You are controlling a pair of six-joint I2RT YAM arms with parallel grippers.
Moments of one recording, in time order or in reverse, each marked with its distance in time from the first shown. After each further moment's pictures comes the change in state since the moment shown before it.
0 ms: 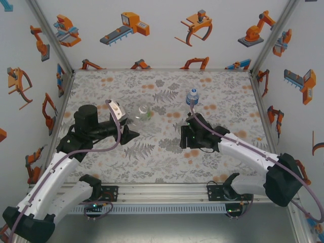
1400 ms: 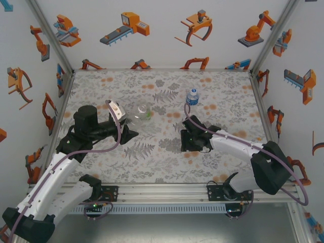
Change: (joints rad) left arm 0.000 -0.009 -0.005 -0.004 -0.036 0.003; right arm -0.018 0.151 -0.031 0.060 -0.033 -0.007
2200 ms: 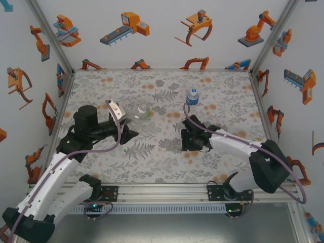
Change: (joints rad) left arm 0.000 0.000 0.000 0.000 -0.003 0.000; right arm -0.006 0.019 0.003 0.013 0.003 -0.016
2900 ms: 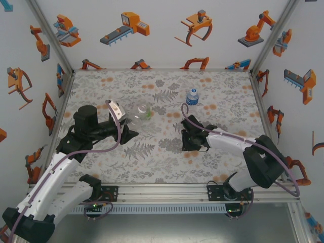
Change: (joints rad) left arm 0.000 0.000 0.000 0.000 0.000 0.000; right arm -0.008 0.068 -0.002 0.048 -0.001 0.000
